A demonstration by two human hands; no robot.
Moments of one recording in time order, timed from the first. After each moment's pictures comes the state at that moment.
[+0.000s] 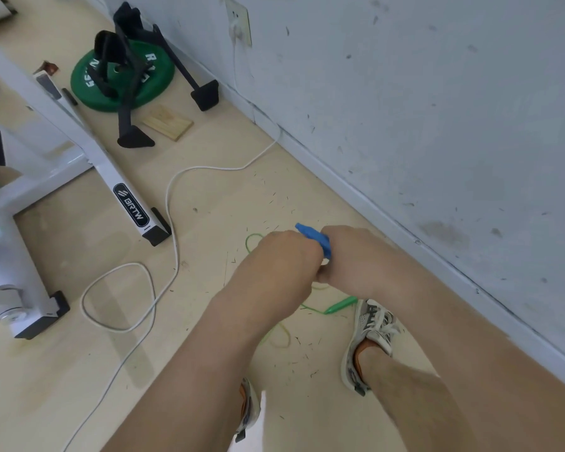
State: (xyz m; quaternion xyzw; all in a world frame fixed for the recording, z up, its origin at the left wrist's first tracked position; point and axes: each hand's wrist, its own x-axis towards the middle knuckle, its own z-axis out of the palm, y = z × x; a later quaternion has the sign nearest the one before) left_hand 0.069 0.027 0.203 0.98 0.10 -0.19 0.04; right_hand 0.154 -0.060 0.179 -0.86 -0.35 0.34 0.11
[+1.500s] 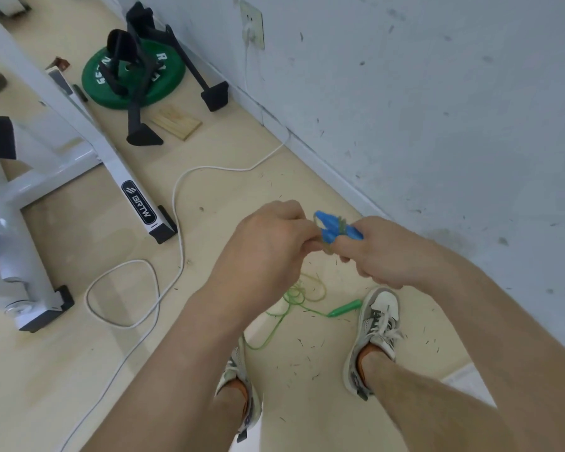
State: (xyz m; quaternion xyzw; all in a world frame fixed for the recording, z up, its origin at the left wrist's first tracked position) left_hand 0.044 0.058 0.200 0.97 0.09 0.14 0.19; right_hand 0.170 -0.066 0.211 -0.82 -0.27 0.46 0.22
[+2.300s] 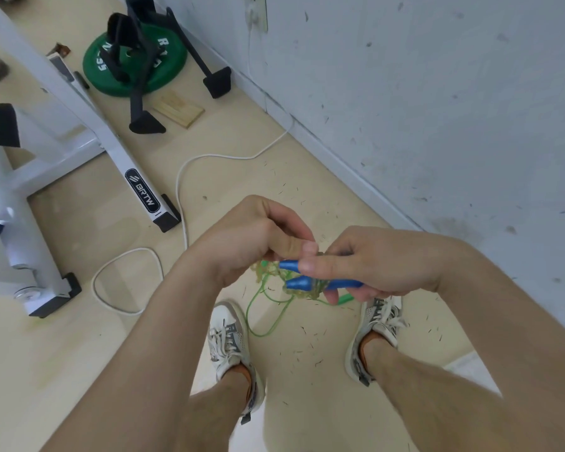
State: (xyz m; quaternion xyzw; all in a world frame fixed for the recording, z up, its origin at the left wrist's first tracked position) left_hand 0.038 0.078 0.215 0.68 0.26 -0.09 0.68; right_hand 0.155 -0.068 0.234 -0.68 -0.39 0.60 0.17
